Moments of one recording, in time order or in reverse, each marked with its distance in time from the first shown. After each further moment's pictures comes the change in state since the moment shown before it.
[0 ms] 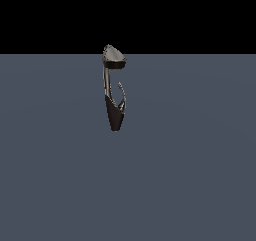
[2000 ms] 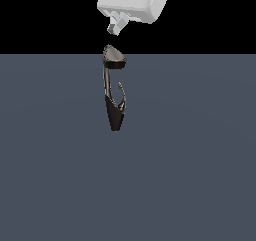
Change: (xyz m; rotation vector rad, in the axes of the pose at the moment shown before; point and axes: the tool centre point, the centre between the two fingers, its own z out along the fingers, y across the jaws) arm 0.248 -0.021 0.122 0.354 -0.308 0.751
